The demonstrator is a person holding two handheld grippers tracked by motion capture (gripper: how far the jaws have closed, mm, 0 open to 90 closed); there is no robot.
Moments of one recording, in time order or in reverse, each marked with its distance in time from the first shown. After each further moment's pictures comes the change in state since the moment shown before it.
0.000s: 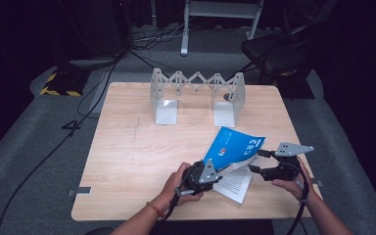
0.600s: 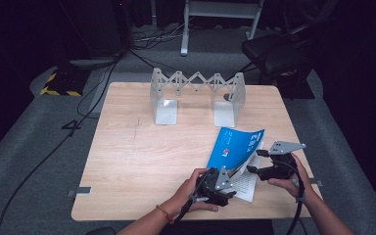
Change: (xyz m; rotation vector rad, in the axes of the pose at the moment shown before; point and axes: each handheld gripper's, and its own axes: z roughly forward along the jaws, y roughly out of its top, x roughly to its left) left arm -0.033 0.020 0.036 0.026 -0.014 -0.029; right arm 0.006 0.012 0.010 0.108 -0.053 -0.021
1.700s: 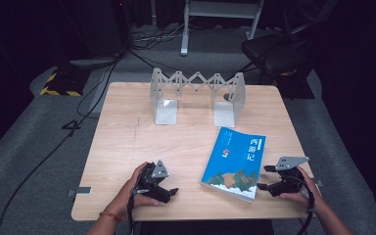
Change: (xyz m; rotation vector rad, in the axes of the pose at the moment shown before) left arm 0.078 -0.129 -0.081 0.139 0.054 -0.224; right arm -0.017 -0.067 0.001 0.111 0.093 -0.029
